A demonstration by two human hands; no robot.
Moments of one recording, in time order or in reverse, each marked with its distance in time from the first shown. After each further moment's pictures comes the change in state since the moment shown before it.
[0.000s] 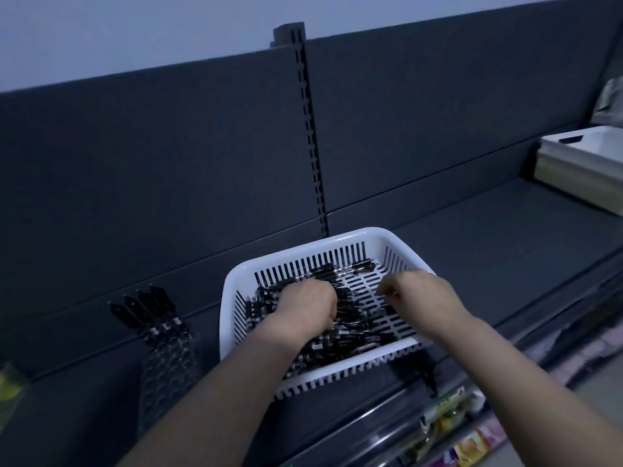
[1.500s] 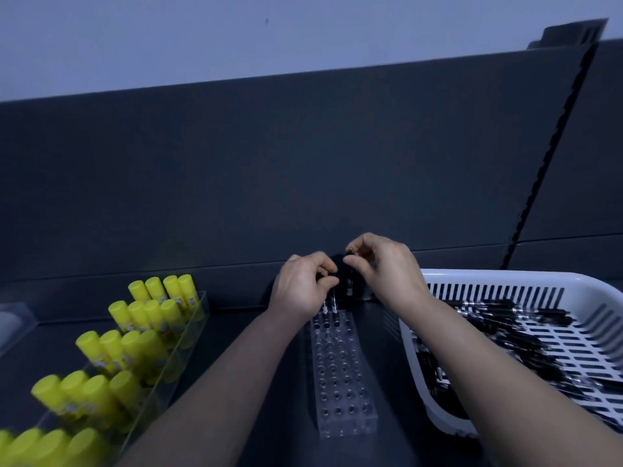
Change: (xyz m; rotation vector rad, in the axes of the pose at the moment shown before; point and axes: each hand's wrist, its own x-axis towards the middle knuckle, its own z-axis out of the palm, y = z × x) left_hand -0.129 -0.232 -0.007 -0.534 0.636 -0.425; right_hand 0.082 -0.296 0.027 0.571 0.162 -0.404
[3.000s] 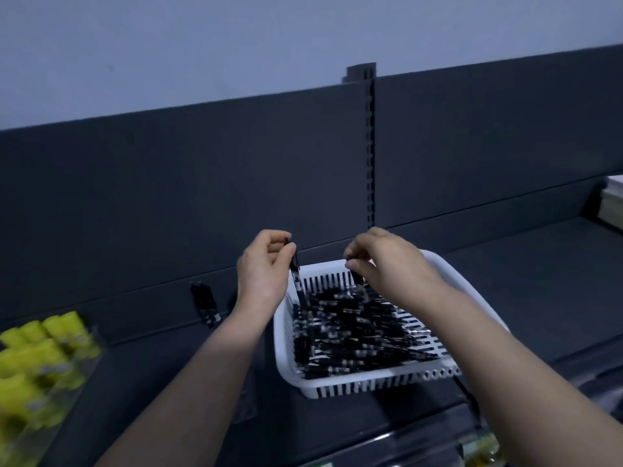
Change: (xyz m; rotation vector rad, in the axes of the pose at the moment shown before) left_hand -0.016 0.149 0.061 -0.463 0.231 0.031; right_hand -0.094 0.069 -0.181 -0.259 -0.037 0.057
